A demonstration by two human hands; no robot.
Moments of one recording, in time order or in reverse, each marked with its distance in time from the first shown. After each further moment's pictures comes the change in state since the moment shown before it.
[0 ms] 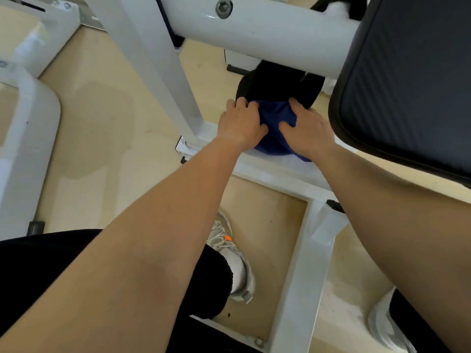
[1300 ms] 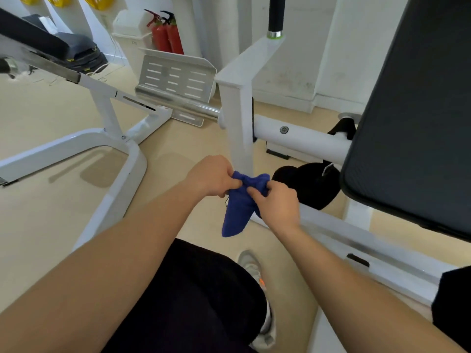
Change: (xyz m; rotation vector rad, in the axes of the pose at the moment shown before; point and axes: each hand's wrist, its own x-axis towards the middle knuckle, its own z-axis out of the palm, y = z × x) left_hand -0.173 -0.082 -0.209 -0.162 -0.071 -0.167; right_hand -0.128 -0.165 0.006 0.242 0.203 -0.079
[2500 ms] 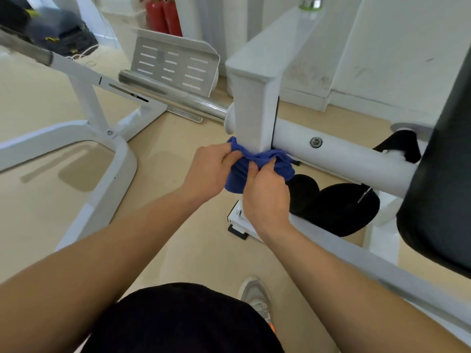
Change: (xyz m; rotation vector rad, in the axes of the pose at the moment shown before) left_hand 0.096 -0.050 0.014 -0.430 0.455 0.219; right_hand 0.087 -0.053 0.060 -0.088 0.059 -0.073
